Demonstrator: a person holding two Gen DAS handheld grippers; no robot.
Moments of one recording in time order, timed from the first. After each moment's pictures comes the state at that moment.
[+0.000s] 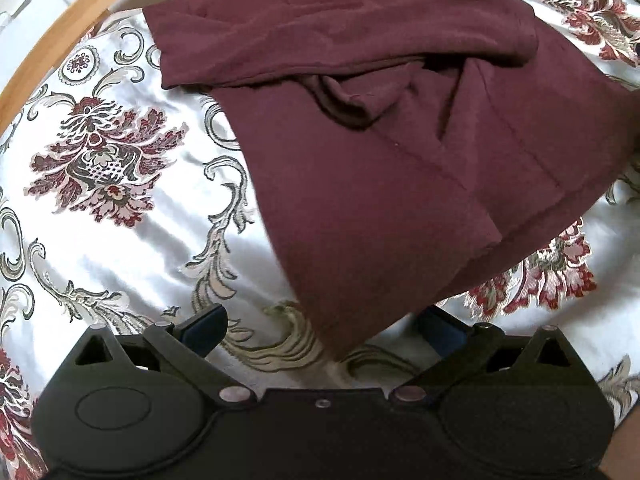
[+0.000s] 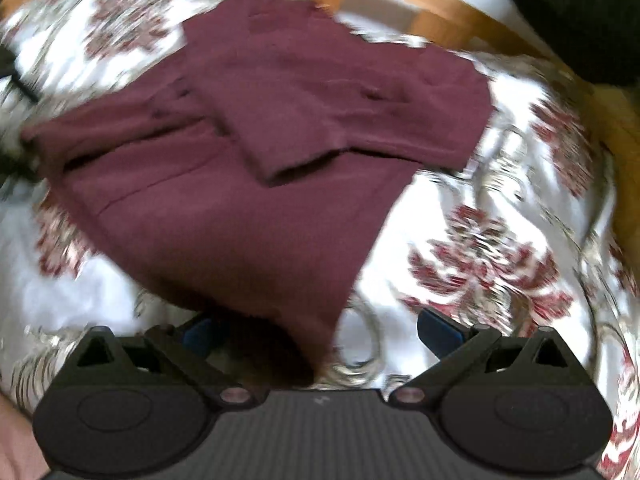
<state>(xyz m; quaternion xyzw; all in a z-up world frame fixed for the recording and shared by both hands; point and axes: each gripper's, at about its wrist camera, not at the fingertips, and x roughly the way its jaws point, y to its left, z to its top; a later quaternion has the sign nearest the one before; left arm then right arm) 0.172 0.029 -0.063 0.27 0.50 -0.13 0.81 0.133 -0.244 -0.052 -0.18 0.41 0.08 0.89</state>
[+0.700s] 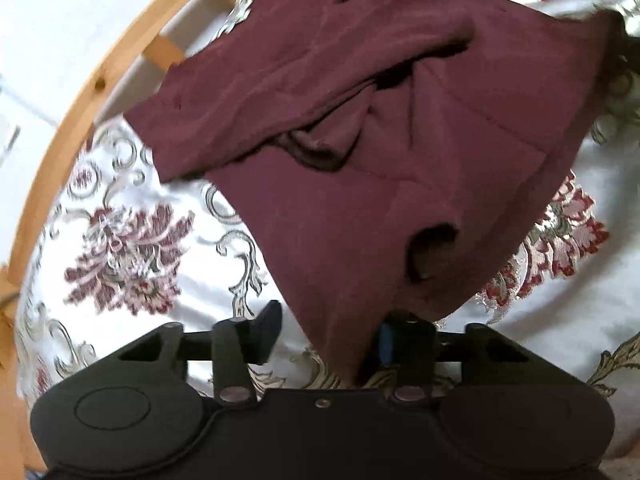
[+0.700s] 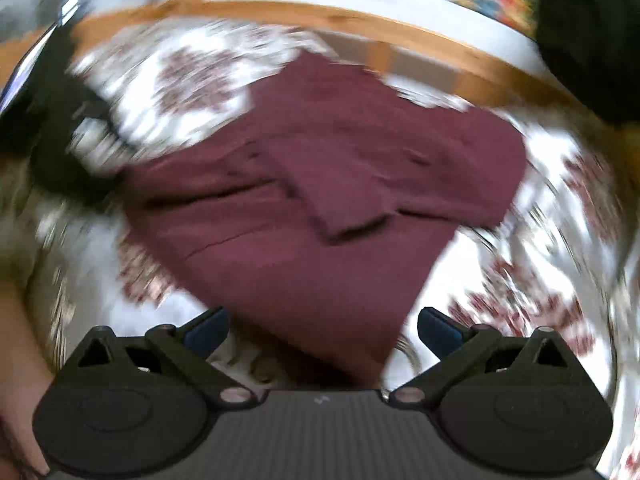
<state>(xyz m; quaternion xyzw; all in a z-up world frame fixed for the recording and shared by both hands) 0.147 0.000 -0.067 0.42 0.39 -0.15 0.81 0.096 -0.231 -0.030 -0.19 0.34 0.20 0.90</state>
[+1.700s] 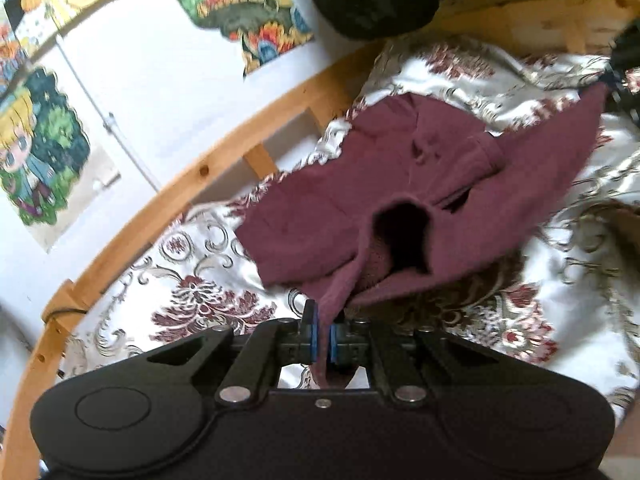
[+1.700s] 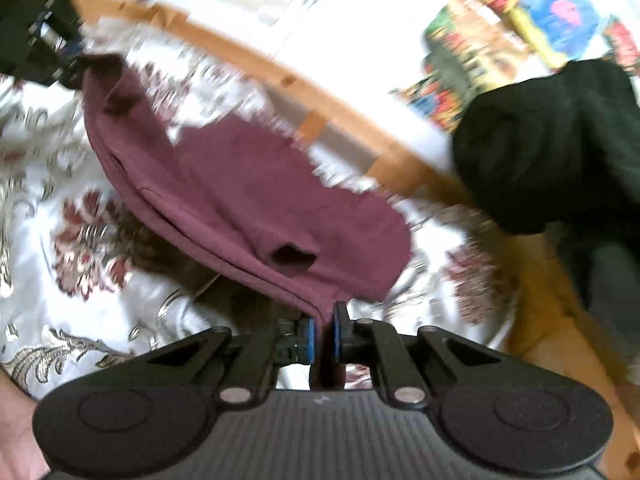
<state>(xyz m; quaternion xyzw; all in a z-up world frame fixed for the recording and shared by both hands) 0.076 0.021 0.030 0.33 0.22 -0.14 0.91 0.030 -0.235 0.016 -0.30 0.20 0.06 0.93</state>
